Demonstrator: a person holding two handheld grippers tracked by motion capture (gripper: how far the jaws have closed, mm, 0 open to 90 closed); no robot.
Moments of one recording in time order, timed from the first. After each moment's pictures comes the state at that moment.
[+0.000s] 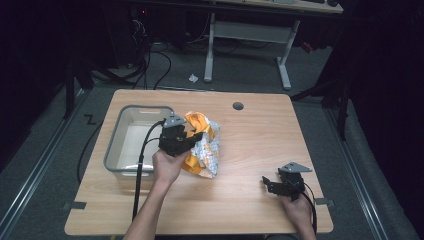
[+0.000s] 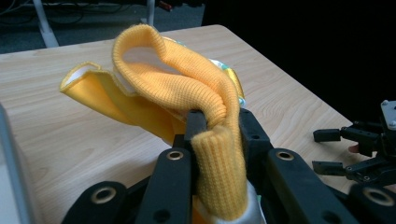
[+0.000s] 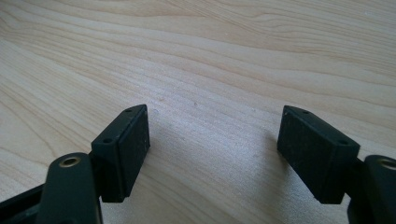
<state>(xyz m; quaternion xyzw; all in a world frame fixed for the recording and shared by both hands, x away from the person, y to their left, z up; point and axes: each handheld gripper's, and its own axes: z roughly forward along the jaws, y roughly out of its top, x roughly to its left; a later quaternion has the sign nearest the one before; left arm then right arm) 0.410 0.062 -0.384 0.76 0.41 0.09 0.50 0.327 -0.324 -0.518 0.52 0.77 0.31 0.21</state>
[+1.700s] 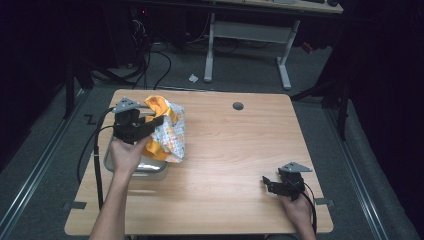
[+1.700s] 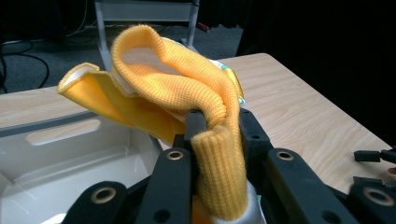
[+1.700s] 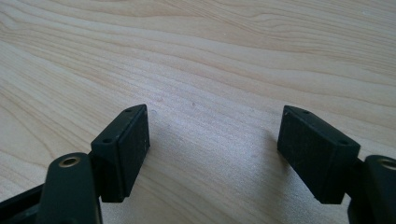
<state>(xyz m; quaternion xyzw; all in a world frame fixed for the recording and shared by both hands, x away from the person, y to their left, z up) 0.418 0.158 -0.344 0.73 0.45 0.15 0.49 0.327 -0.324 -0.518 0.52 0.77 0.30 0.21</state>
